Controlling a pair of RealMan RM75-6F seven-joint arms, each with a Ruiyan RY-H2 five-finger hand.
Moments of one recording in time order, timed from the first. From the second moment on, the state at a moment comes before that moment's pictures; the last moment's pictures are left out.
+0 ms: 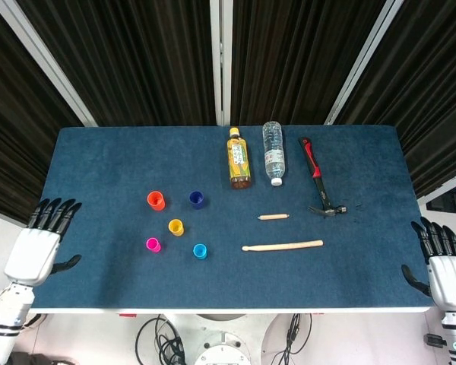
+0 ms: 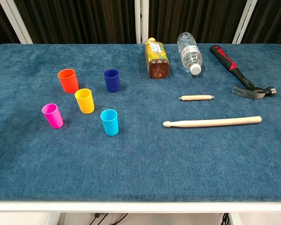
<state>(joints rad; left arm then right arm) -0.23 -1.02 -0.09 -1.84 1.56 1.37 0.22 0.03 -1.15 0.05 -1.53 -1.53 1.54 0.03</state>
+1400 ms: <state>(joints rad) -1.00 -1.60 -0.24 -1.28 0.95 0.74 0.41 0.04 -1.16 0.03 -1.51 -1.55 1.49 0.06</state>
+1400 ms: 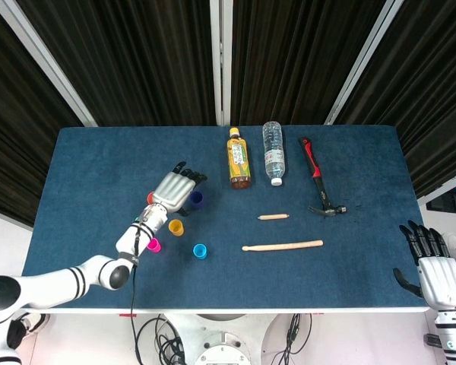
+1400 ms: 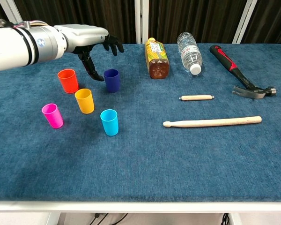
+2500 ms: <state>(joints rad) -1.03 -1.75 -0.20 -1.02 1.04 0.69 0.26 0.04 -1.16 0.04 -1.47 -1.52 1.49 0.11</state>
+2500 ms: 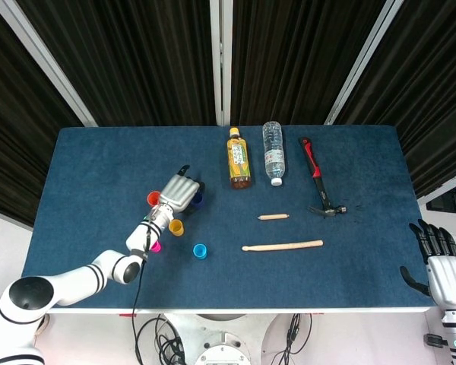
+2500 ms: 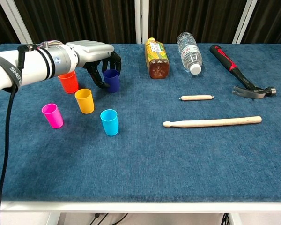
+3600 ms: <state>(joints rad) -0.94 -1.39 -0.17 -1.48 0.78 0.87 0.55 0.05 -1.16 0.04 -1.52 -1.54 1.49 0.05</state>
